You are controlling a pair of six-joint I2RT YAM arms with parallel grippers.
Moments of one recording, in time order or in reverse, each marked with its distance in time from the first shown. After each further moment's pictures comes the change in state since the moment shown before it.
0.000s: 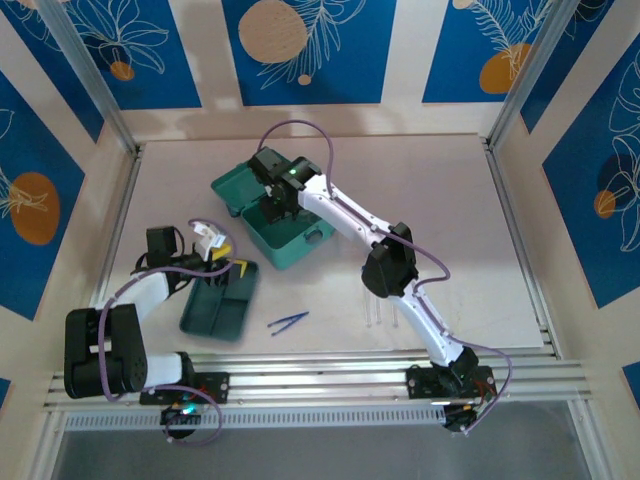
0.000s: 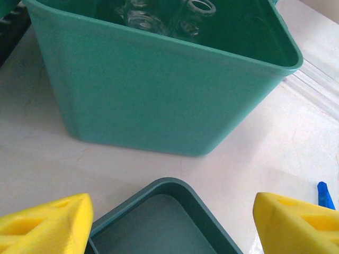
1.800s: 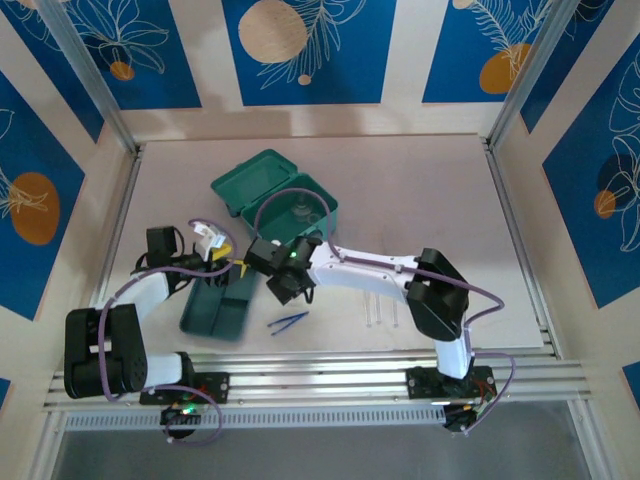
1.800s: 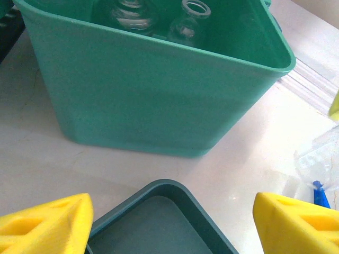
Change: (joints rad) left arm 0.000 0.000 0.000 0.000 0.015 0.004; right arm 0.320 -0.551 -0.966 0.250 0.082 0.180
